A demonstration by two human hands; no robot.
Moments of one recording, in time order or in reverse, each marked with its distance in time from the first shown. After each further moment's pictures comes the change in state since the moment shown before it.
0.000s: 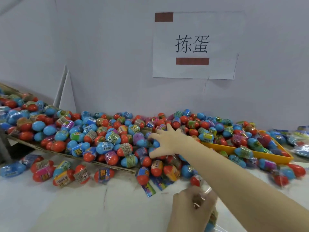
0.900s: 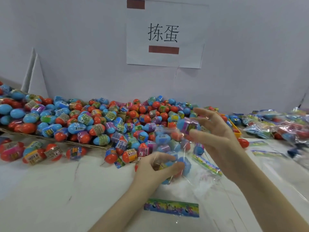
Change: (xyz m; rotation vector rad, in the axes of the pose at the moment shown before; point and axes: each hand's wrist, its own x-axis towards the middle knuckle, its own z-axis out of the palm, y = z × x) left_hand -0.019 0.022 -0.007 -0.306 -0.104 0.091; right_hand -0.208 0.033 0.017 1.609 0.696 -0.022
